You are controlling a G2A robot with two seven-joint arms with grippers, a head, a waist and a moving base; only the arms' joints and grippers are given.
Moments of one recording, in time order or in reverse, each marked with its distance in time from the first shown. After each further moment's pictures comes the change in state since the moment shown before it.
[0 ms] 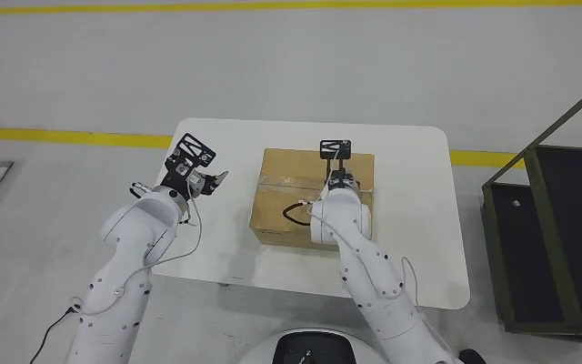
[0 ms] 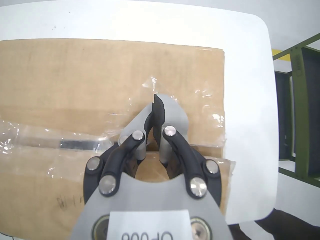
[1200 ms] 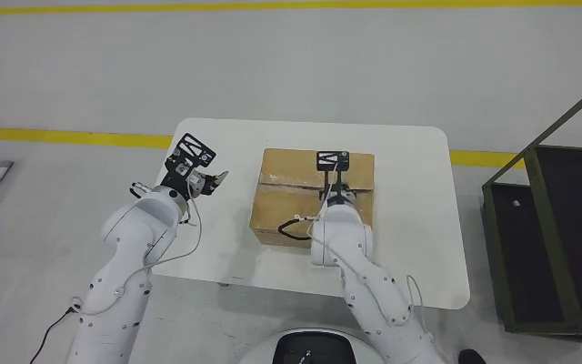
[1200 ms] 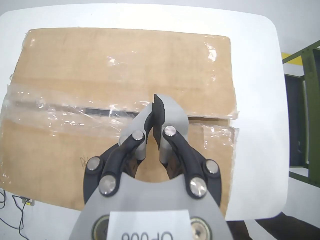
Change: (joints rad) left arm 0.000 0.000 0.000 0.000 0.000 0.000 0.000; right arm -0.100 0.051 -0.069 -0.168 0.038 0.045 -0.008
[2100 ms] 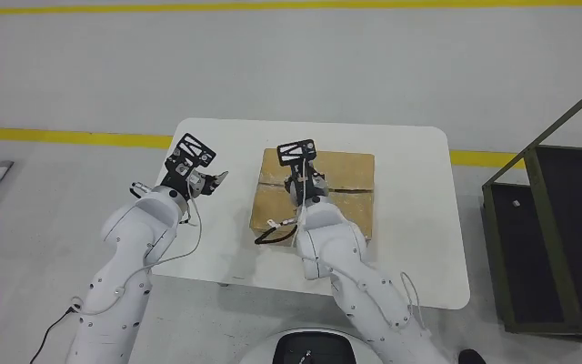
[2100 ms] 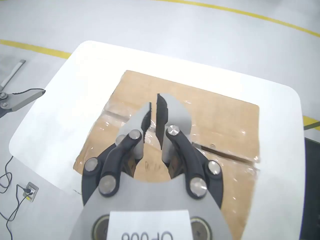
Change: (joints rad) left arm 0.000 0.000 0.000 0.000 0.000 0.000 0.000; right arm 0.083 0.017 -0.125 0.008 0.227 -0.148 -0.250
